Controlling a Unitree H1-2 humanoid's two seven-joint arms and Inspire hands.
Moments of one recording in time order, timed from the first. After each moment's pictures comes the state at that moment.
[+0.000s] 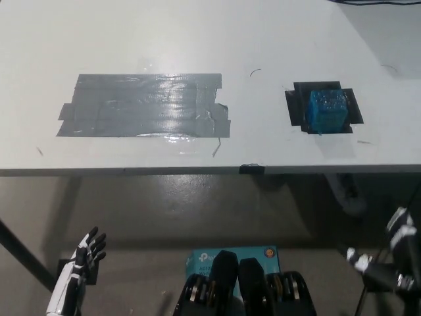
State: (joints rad) left_arm 0.04 0.20 0.03 0.23 -0.06 -0.30 -0.14; right_arm 0.00 -0.08 -0.10 -0.05 -0.02 -0.28 0.02
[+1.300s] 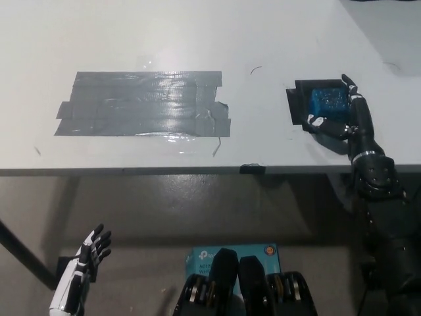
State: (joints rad) left_arm 0.02 0.21 0.03 0.27 -0.06 -0.32 -0.16; right_arm -0.82 -0.11 -0.14 0.91 -0.10 -0.10 -0.14
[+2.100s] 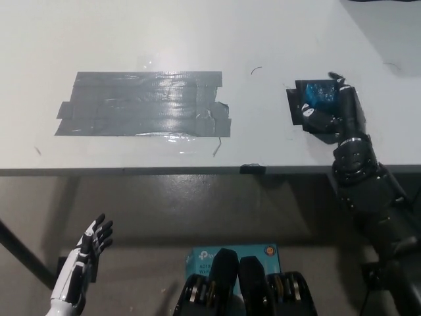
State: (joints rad) left_arm -0.01 0.21 0.03 0.25 -0.06 -0.31 -0.16; right_arm -0.98 -0.14 0.16 1.24 -0.27 -0.06 -0.40
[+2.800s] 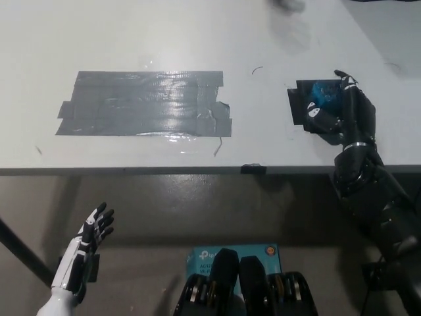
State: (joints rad) left_arm -0.05 0.21 0.03 0.25 -0.05 -0.31 -0.16; right_arm -0.97 -0.15 0.21 1.27 -0.32 -0.14 -0.54
